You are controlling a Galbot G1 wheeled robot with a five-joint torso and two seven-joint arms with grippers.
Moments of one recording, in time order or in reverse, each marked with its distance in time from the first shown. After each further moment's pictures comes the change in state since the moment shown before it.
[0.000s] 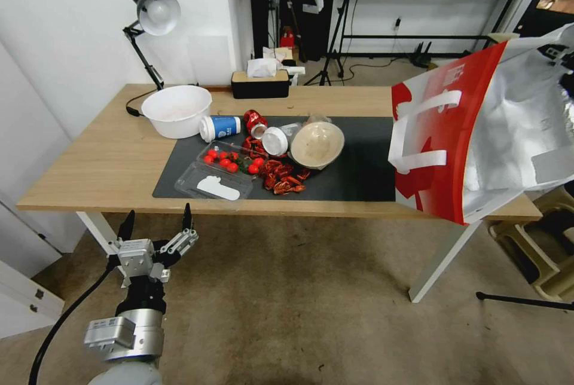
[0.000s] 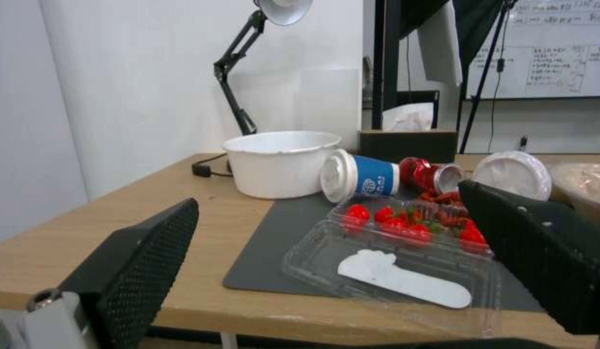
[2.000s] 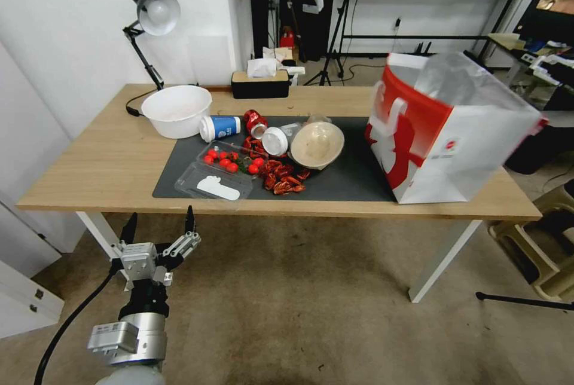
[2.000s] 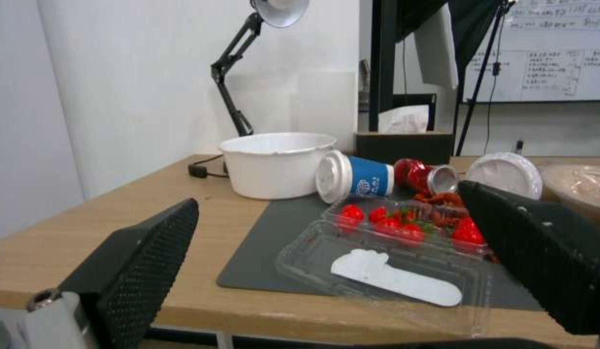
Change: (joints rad) left arm 0.011 -0.014 0.013 0.008 0.019 -0.029 0.006; right arm 0.066 0.010 -0.134 -0.048 -0.054 0.026 -0.118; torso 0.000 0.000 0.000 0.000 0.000
